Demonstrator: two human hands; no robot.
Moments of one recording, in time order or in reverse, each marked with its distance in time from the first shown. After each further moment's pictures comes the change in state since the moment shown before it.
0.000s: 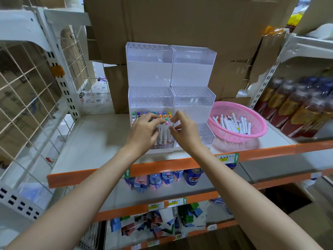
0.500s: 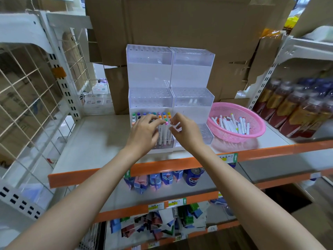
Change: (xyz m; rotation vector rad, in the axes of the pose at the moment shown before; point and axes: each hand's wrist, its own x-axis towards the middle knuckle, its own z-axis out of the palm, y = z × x) left_hand -0.004 0.006 -0.002 0.034 -0.008 0.002; right_hand 0.000 0.003 -0.009 -0.096 -0.041 -0.013
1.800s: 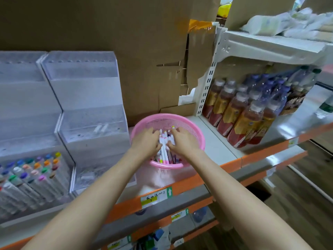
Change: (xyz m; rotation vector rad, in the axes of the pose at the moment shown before) left_hand 0.183 0.145 0.220 0.215 -0.562 0.038; right_hand 0.045 0.248 -0.130 -0.476 -0.364 0.351
